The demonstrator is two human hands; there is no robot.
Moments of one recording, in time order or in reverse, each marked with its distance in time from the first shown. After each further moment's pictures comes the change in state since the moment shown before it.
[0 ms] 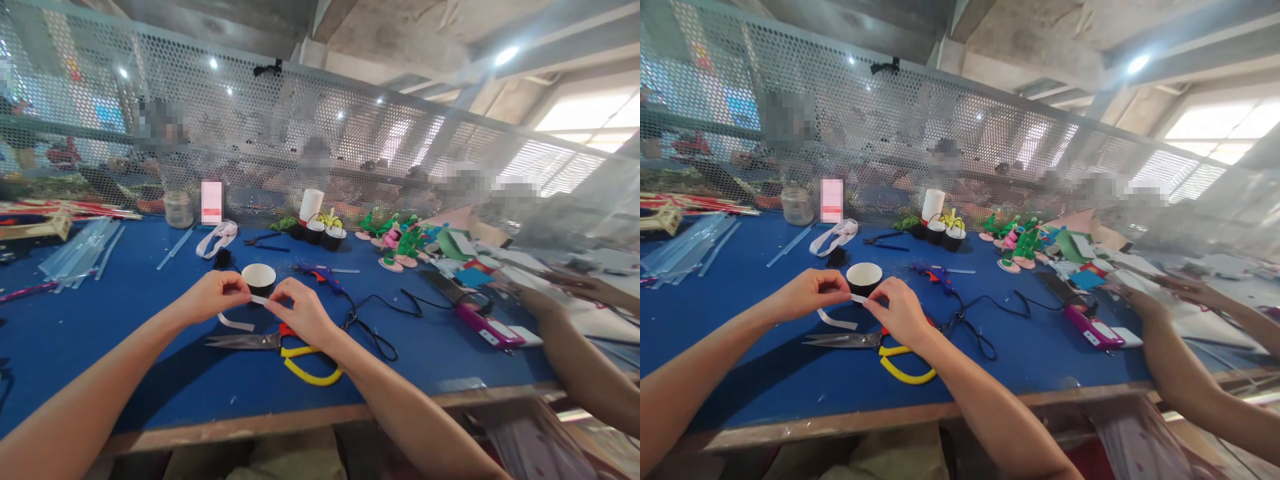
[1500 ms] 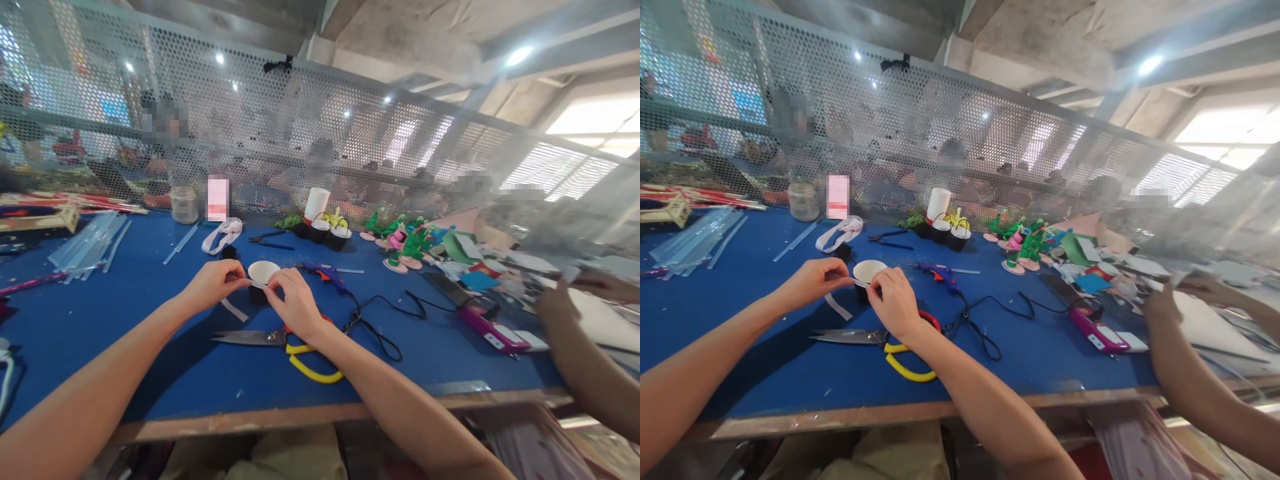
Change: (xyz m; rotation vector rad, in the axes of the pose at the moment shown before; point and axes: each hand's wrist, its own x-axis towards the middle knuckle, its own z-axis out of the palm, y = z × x) left_hand 0.010 -0.020 -0.006 0.285 0.168 0.086; right_hand 0.010 0.003 0.022 -0.165 0.090 -0.145
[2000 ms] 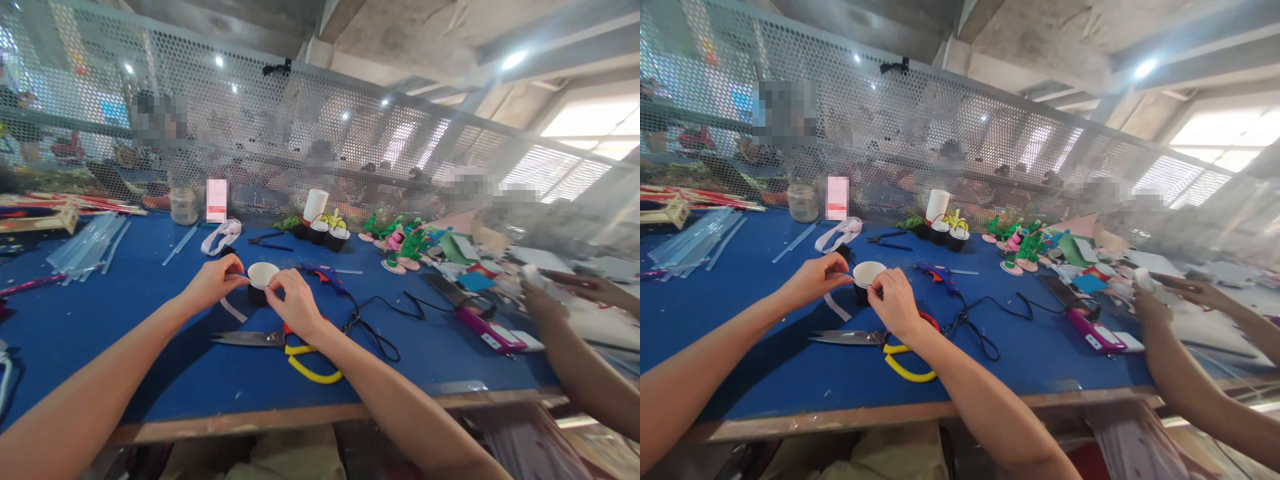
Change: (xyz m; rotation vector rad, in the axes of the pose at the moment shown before) left_hand 0.003 -0.009 0.005 -0.103 0.061 -0.026; right_hand 0.001 0.002 0.000 0.014 0.017 0.015
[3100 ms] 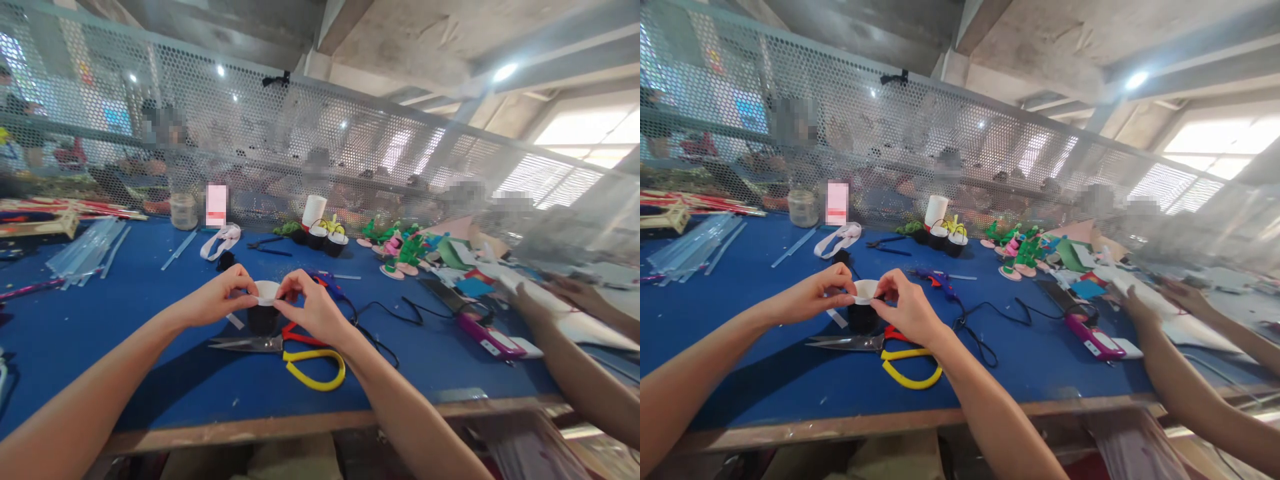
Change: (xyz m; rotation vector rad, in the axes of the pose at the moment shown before) left_hand -0.014 0.023 -0.008 -0.105 -0.270 0.237; right_hand -0.002 -0.006 -0.038 0.440 -0.183 0.200
